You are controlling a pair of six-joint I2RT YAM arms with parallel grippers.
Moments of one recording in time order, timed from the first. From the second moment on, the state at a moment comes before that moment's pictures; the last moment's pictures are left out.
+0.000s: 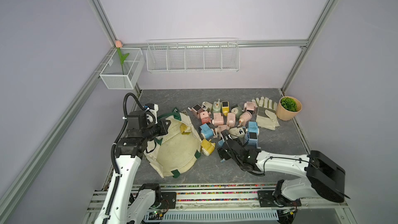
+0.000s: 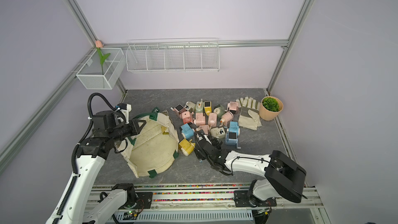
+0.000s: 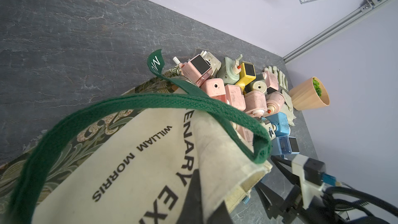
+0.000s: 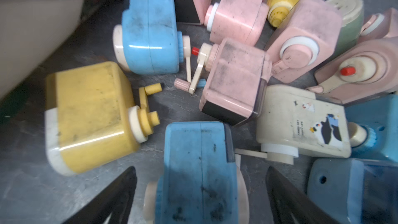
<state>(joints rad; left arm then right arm) -0.07 0.91 0.99 -0.67 0.44 -0.34 1.03 1.34 0.63 -0.05 0.47 0.31</state>
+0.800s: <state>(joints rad) -0.07 0.91 0.99 -0.67 0.45 -0.34 1.46 1.69 1.14 -0.03 0.46 0.15</state>
